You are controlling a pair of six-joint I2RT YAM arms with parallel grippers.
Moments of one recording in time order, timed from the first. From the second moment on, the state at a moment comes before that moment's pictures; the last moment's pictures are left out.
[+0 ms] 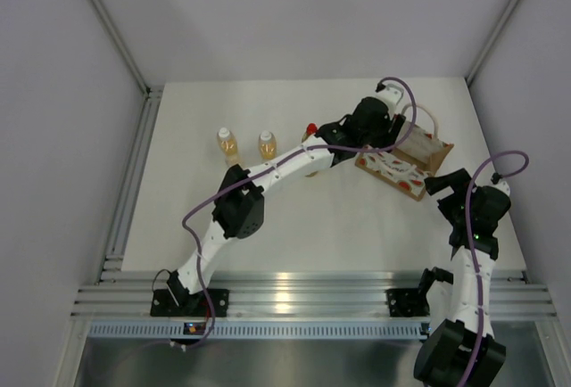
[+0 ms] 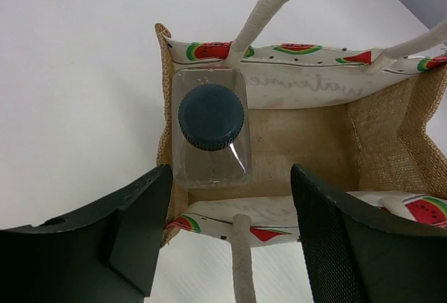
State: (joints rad) left arm -0.94 2.33 2.22 -0.31 -0.18 -0.20; right arm -0.47 0.68 0.35 -0.16 -0.33 0.67
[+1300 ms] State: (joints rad) left arm -0.93 2.53 2.43 -0.32 -0.26 -0.12; right arm -0.47 0.68 0.35 -0.16 -0.33 0.67
